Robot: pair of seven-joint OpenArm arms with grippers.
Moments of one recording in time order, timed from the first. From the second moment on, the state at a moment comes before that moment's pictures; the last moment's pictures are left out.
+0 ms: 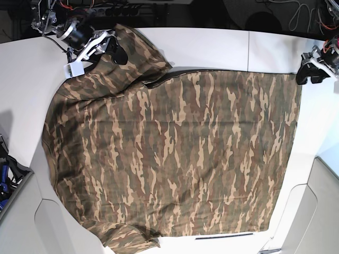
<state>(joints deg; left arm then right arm) 24.1 -30.2 -34.6 77.1 -48.9 -34.2 39.2 -30.8 10.6 5.3 95.5 39.7 28.6 -38.5</state>
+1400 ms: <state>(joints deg) 13.9 -30.1 -30.6 81.2 -54.1 -35.9 40.2 -20.5 9.8 18.8 103.5 41.2 31.6 -43.4</state>
